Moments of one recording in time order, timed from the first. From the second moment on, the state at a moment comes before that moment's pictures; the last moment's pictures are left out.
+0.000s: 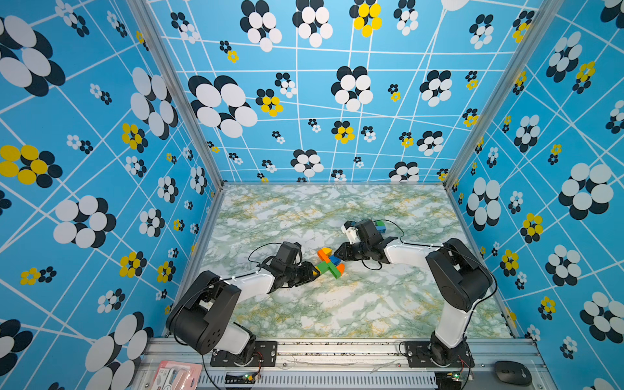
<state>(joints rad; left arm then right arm) -0.50 1.47 0.53 0.04 0.43 -0.76 0.59 1.85 1.01 -0.02 -0.40 0.46</state>
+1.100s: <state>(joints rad) -0.51 1.22 0.49 -0.14 0.33 -0.74 0.63 1.75 1.09 -0.14 -0.12 0.42</state>
